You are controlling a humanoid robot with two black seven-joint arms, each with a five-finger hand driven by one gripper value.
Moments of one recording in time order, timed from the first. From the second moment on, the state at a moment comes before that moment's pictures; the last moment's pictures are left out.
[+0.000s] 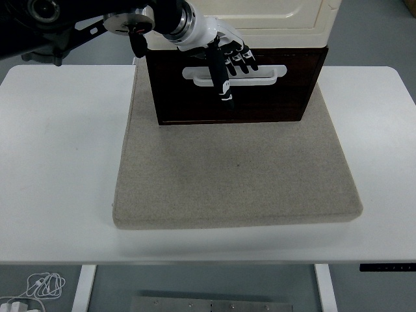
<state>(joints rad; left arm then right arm) -1.73 0.30 0.02 -1.09 0.40 -0.37 0.56 -0.04 0.00 0.13 0.15 -0.15 0.22 0.04</state>
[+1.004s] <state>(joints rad) -1.69 0.28 0.02 -1.08 0.43 -0.35 0.56 -0.04 0.00 0.13 0.15 -0.15 0.22 0.04</state>
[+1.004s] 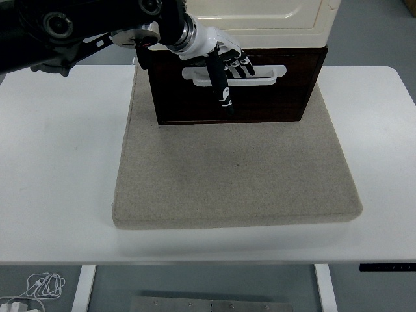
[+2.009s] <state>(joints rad) -1.68 0.27 0.02 -1.09 0.43 -0.38 0.56 -0.04 0.00 0.13 0.15 -0.15 0.22 0.04</state>
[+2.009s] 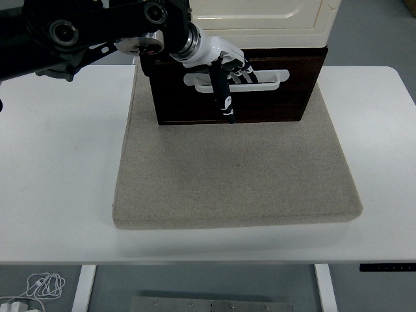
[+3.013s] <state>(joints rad) -1.69 0.28 -0.02 -1.20 0.43 -0.43 0.56 -0.04 0.00 0.13 0.15 -0.15 0.22 0.04</state>
